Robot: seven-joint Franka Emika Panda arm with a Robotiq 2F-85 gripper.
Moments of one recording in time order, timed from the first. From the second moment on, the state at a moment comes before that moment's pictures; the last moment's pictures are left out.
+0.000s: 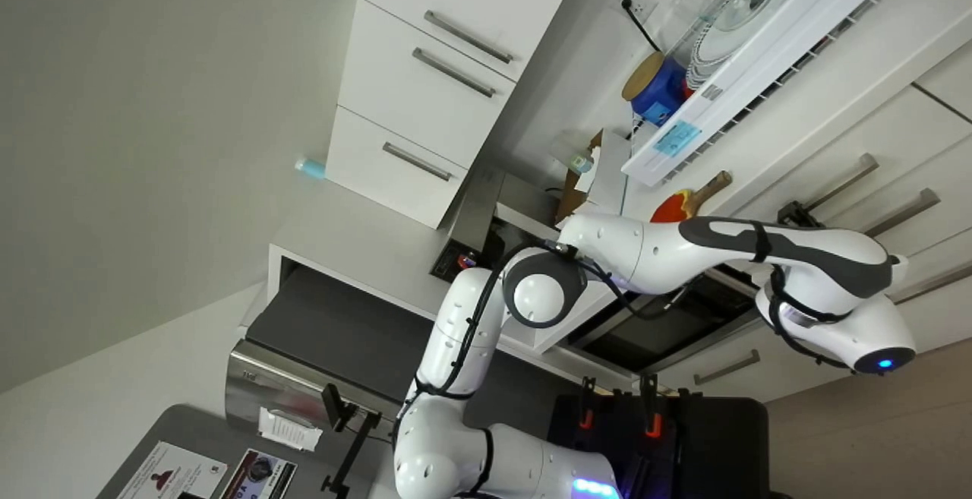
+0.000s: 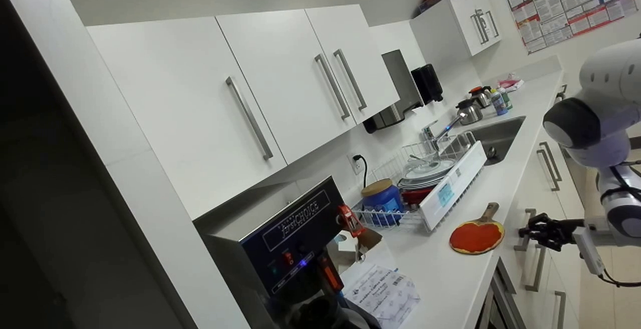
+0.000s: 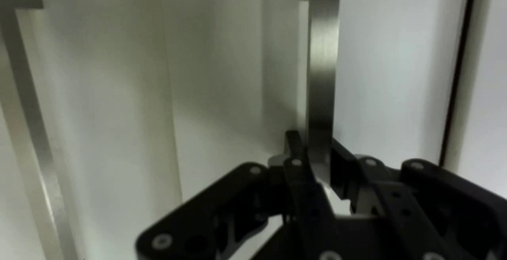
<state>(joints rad) -0.62 1.43 -0.23 -1.50 2.19 1.57 -1.27</state>
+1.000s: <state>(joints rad) -0.78 1.46 -0.31 -1.61 2.09 1.31 -1.31</state>
